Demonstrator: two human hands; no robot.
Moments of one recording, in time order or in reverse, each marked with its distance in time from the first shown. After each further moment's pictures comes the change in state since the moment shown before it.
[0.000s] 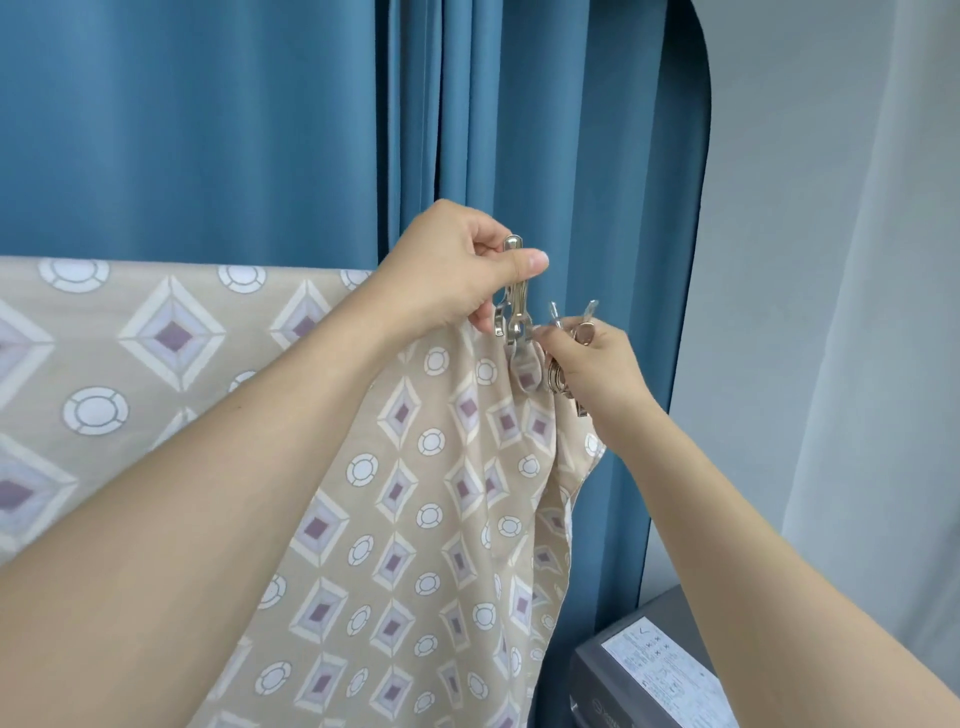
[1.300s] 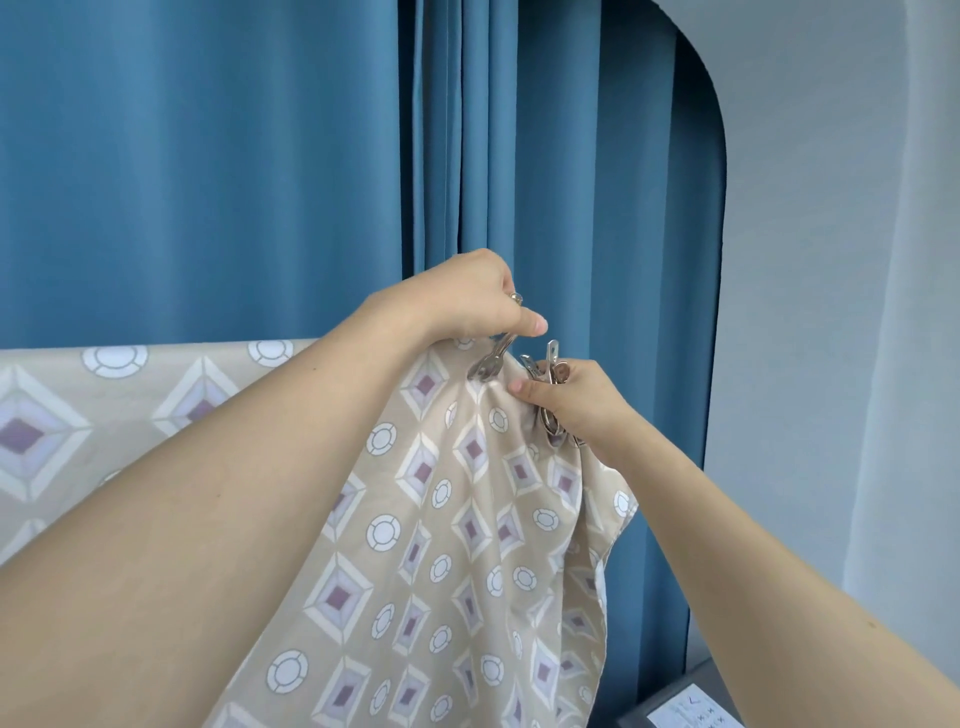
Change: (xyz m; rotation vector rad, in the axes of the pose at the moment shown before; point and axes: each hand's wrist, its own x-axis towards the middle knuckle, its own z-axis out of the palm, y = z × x) left_hand 0.066 -0.010 -0.013 0.540 -0.207 -0.132; right_hand 0.044 0.000 0.025 -0.043 -0.259 0.046
